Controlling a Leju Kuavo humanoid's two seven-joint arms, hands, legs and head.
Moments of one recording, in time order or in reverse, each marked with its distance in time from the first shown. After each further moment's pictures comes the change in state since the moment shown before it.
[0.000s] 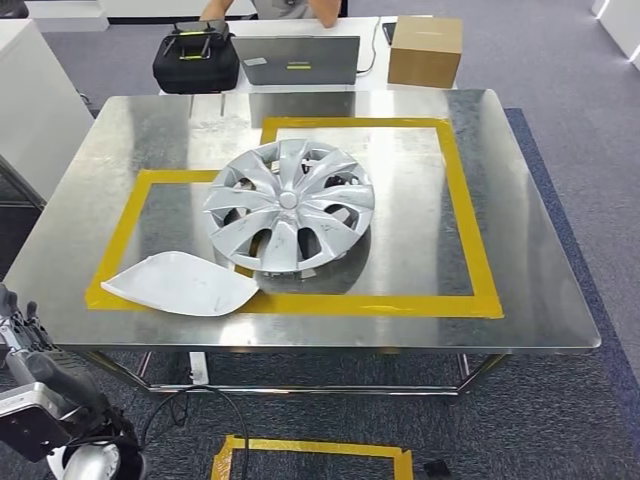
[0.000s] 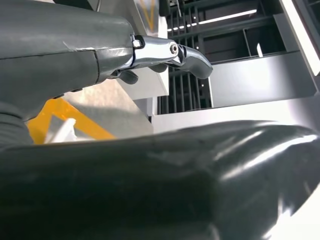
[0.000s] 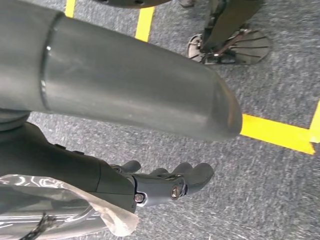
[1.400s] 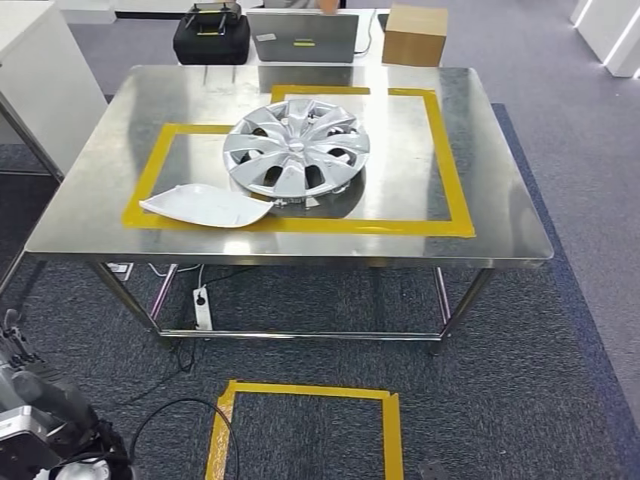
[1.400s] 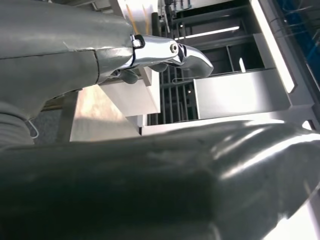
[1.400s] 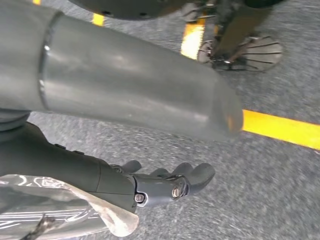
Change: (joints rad) left arm 0.044 0.024 -0.019 -0.070 -0.035 0.024 -0.013; right arm -0.003 0.009 -0.013 0.000 0.005 -0.007 0.026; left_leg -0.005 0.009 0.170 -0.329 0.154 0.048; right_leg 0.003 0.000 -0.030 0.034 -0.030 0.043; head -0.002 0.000
